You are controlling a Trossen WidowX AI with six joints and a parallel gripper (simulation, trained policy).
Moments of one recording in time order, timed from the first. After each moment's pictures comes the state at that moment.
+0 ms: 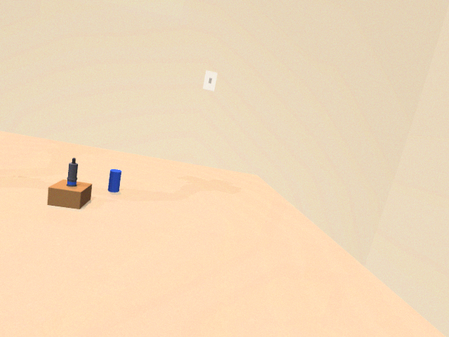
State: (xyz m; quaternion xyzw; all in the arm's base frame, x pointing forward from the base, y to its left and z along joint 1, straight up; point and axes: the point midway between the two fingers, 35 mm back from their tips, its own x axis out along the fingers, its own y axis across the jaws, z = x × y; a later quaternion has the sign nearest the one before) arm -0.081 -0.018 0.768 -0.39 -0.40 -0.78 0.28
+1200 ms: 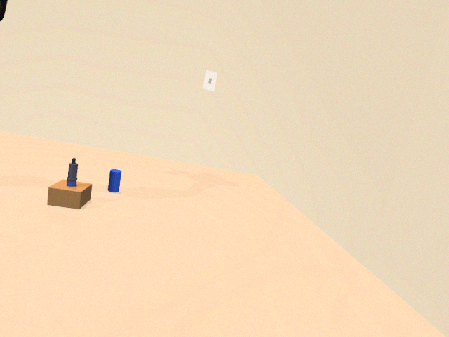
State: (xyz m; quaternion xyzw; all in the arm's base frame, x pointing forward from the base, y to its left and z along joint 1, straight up) arm -0.128 0.017 0.702 -0.28 -0.49 -0.82 0.12
